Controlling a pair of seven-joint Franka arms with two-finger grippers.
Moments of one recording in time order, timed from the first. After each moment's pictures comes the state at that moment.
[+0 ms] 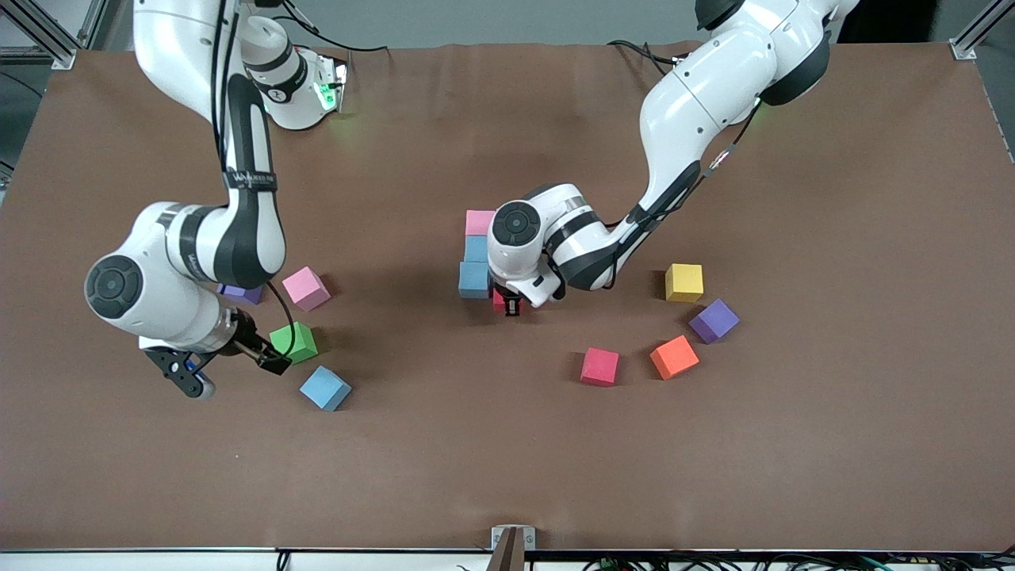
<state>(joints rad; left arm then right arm) -0.39 0.94 -0.55 -1.39 0.48 2.20 -2.63 0.79 0.65 -0.80 -1.65 0.58 2.08 0.51</state>
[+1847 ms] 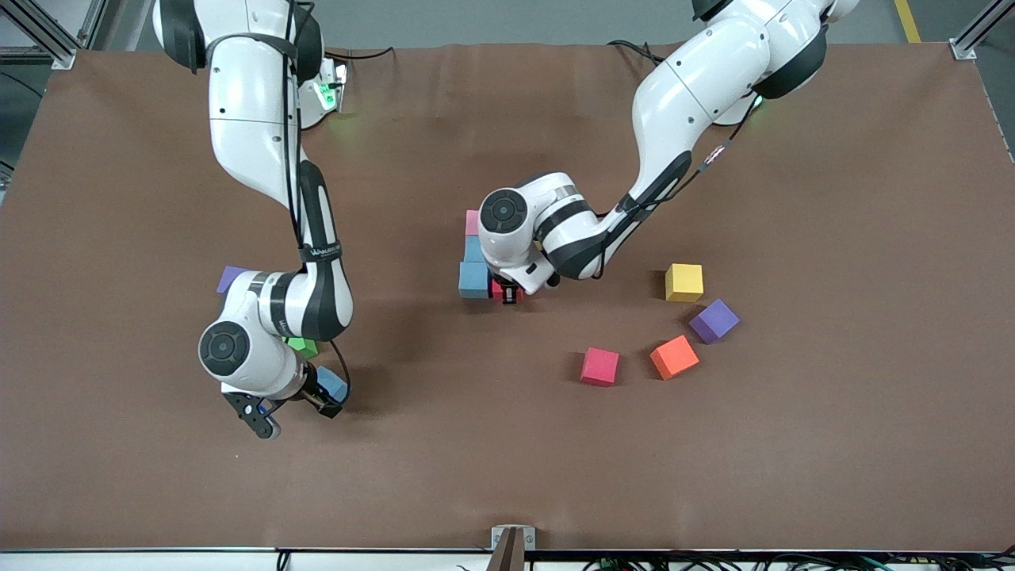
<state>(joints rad) -0.42 0.92 -0.54 -1.41 0.48 2.18 -2.65 0.67 0.93 -0.63 -1.40 0.60 2.16 0.66</state>
